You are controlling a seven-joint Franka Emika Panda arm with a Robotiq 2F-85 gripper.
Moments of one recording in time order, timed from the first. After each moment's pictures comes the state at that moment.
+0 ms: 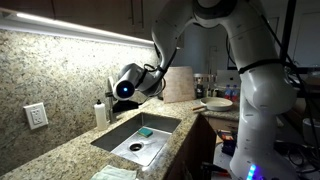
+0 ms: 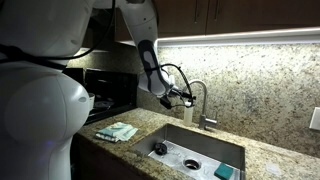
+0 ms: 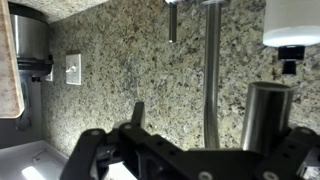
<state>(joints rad) 0.03 0.32 0.06 -2.09 -2.00 2.25 2.45</state>
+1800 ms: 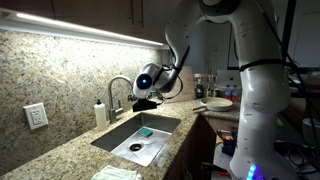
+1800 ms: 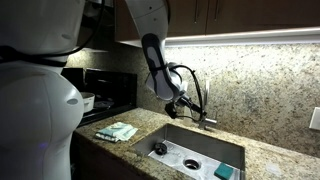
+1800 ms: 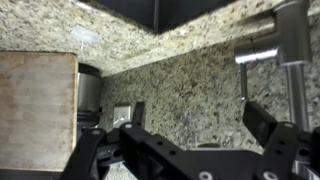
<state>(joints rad) -0.09 0.23 -0.03 -2.25 -1.91 2.49 2.39</state>
